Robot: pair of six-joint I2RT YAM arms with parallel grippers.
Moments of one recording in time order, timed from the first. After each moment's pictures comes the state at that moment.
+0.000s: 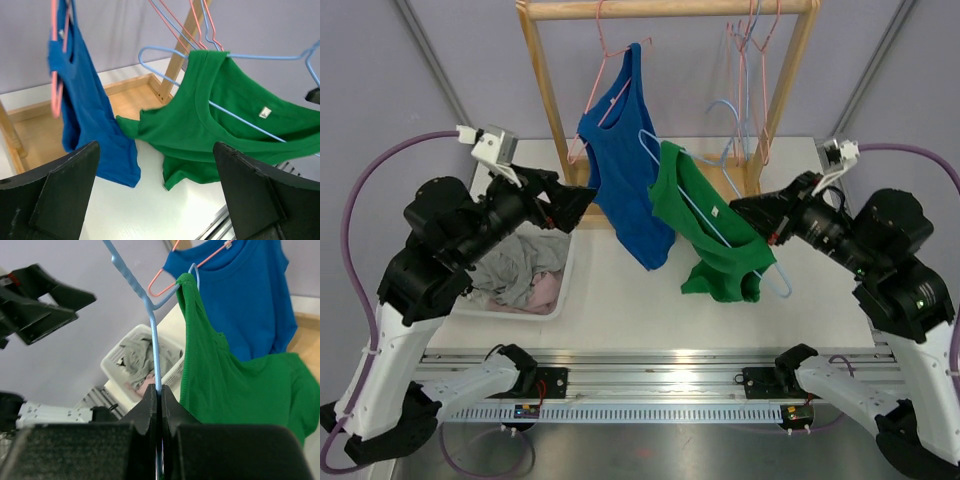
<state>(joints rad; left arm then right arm) -0.59 0.94 1.56 -0.66 0.08 -0.30 0.50 0.88 1.51 -0.63 -0.30 0.47</state>
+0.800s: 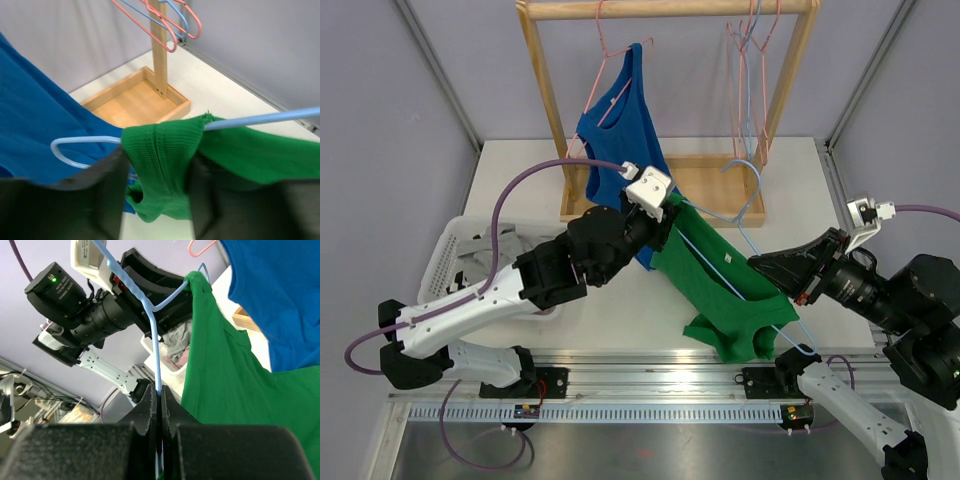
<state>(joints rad) -1.19 1.24 1.40 -0.24 -0.50 -0.03 0.50 0.61 1.36 -0.72 -0.44 0.63</state>
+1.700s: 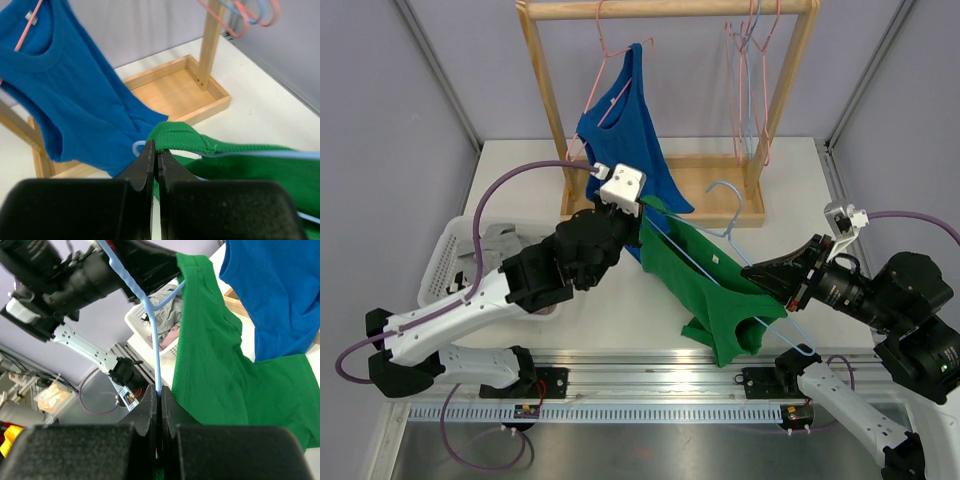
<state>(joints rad) -1.16 1.16 1.33 -0.30 -0.66 -0.08 0.50 0.59 1.30 -0.77 -0.47 0.49</state>
